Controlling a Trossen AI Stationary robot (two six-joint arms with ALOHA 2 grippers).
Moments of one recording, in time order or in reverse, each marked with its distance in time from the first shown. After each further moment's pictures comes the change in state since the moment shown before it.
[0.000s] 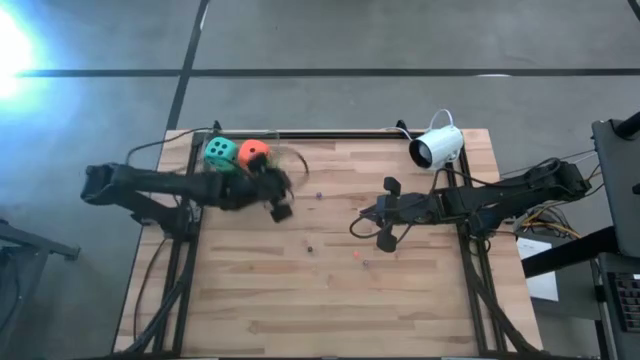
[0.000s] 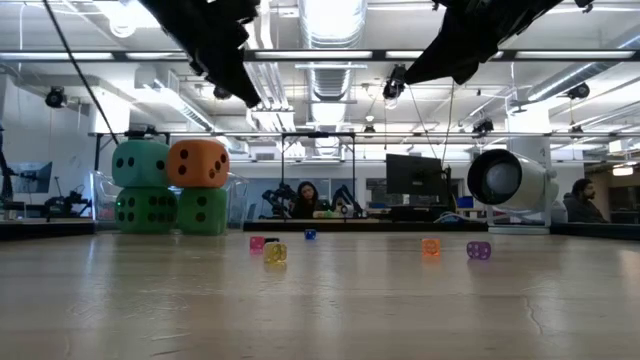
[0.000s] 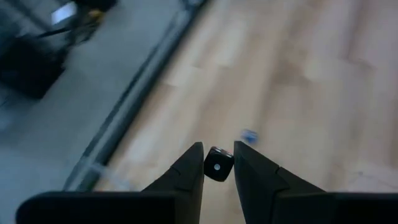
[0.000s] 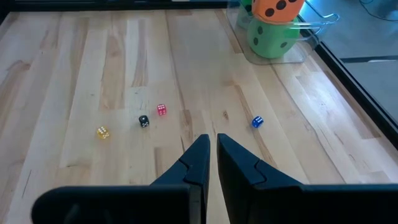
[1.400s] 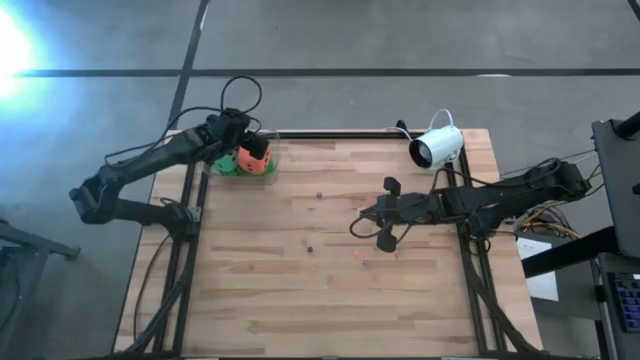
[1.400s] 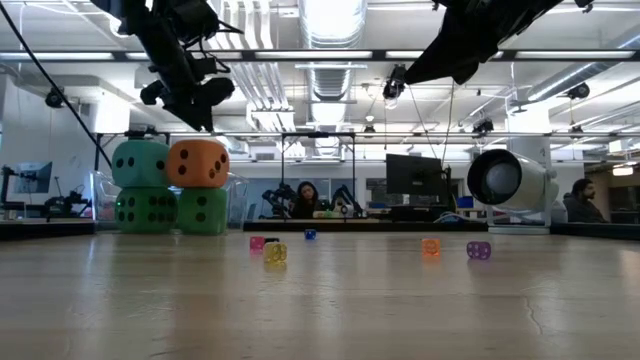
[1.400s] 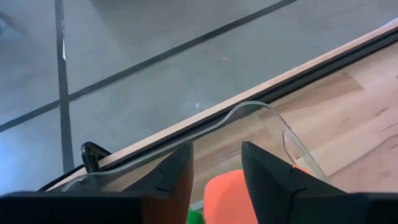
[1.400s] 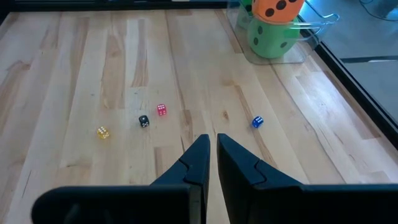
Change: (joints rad) left arm 0.646 -0.094 -0.008 -0.106 0.091 -0.163; right arm 0.000 0.000 0.000 0.000 0.000 0.000
